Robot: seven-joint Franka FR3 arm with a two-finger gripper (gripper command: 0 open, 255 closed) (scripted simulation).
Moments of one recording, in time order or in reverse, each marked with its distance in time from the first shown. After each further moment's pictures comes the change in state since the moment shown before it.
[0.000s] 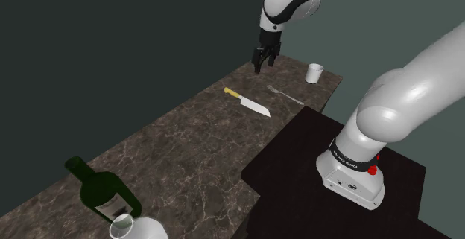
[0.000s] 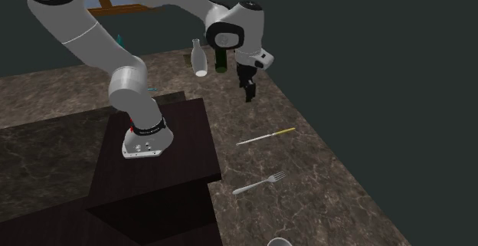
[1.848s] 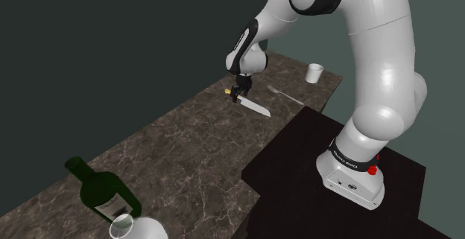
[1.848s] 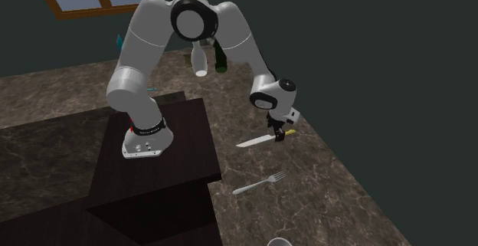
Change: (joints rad) arm -0.084 0.957 0.071 0.451 0.375 0.480 -0.375
